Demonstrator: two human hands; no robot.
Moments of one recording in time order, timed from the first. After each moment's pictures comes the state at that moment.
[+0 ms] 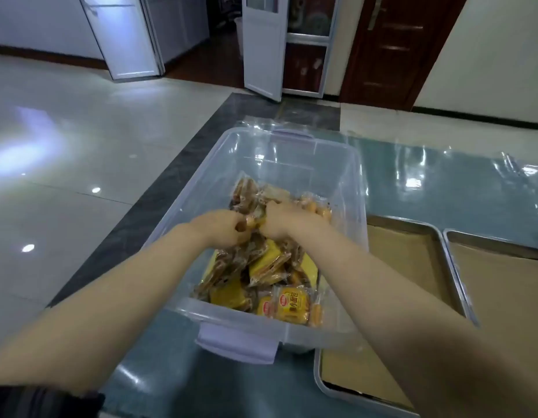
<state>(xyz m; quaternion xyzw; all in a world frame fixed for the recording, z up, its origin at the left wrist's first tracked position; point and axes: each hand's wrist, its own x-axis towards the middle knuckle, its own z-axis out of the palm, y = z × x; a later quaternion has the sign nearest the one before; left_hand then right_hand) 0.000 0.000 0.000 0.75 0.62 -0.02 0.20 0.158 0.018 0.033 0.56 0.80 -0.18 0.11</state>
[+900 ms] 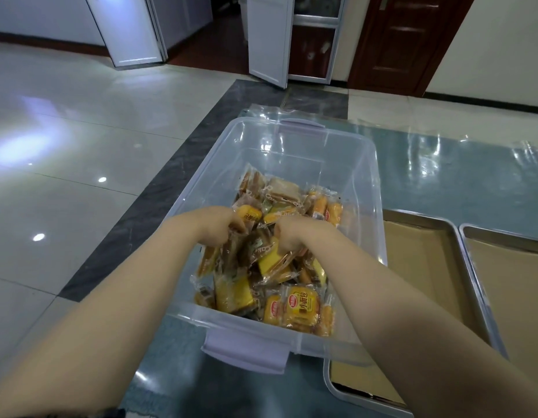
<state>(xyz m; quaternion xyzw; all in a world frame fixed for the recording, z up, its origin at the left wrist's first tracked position) -0.022 -0.001 0.011 0.74 0.61 -0.10 0.26 0.166 0.025 0.004 0.54 0.78 -0.25 0.19</state>
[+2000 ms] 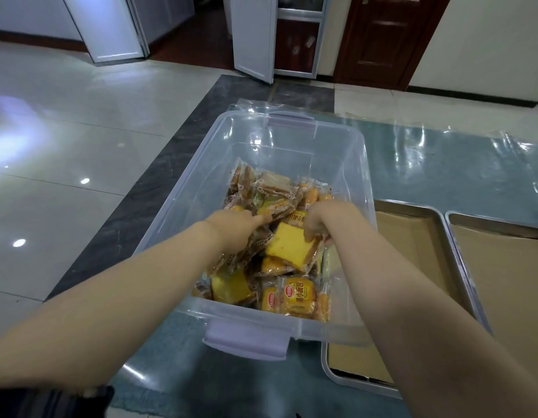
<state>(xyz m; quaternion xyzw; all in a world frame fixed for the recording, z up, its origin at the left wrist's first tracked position) 0.018 -0.004 -0.014 0.83 0.54 -0.15 0.10 0.212 0.045 0.007 0.68 0.64 -0.26 0.24</state>
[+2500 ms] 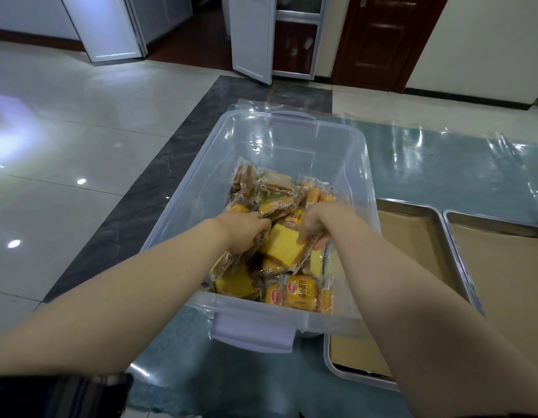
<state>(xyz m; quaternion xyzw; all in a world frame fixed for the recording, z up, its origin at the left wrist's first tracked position) 0.016 -0.001 -0.023 0.85 0.49 -0.17 0.12 0.202 0.038 -0.003 0.68 0.59 -0.38 0.20</state>
